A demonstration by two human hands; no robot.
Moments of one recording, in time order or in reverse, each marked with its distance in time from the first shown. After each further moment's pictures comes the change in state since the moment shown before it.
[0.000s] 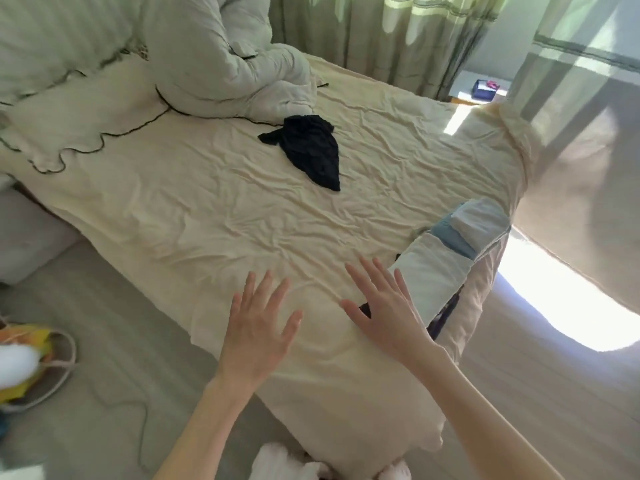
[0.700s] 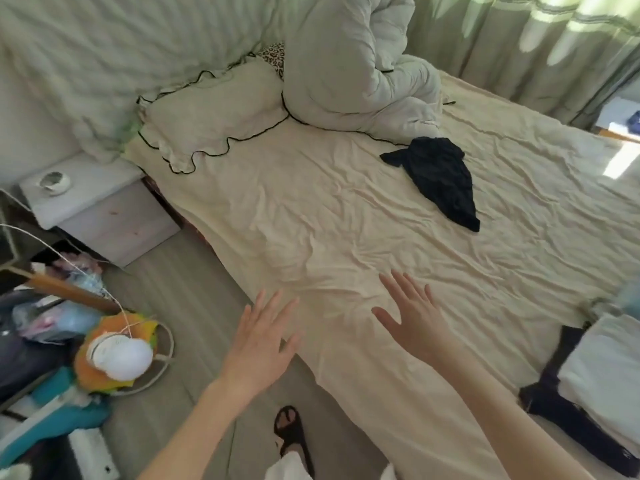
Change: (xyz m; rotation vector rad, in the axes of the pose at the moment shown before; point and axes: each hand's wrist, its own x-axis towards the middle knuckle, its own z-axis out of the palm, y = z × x) left_hand 0.052 -0.335 -0.139 0.090 -0.133 -0.148; right_hand 0.215 -0.236 0.129 -0.067 -0.159 -0.038
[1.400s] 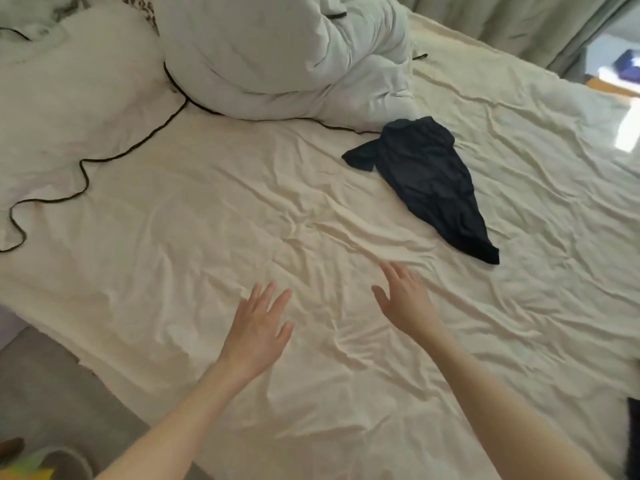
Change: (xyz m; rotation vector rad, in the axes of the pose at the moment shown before) left_hand 0.442 -0.064 0.077 0.076 -0.291 0.163; right_hand 0.381 0.134 0.052 0.003 -0.034 0.401
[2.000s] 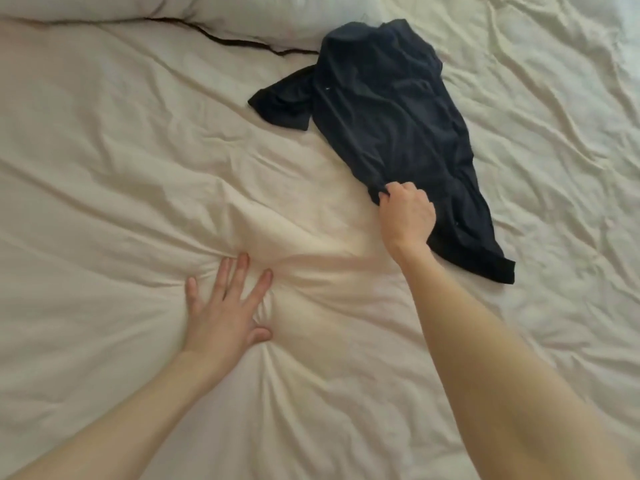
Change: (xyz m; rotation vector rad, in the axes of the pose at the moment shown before) left_hand 0.254 0.025 0.123 0.408 -0.194 0.073; right_hand 0.274 0.142 0.039 -0.117 0.322 0.343
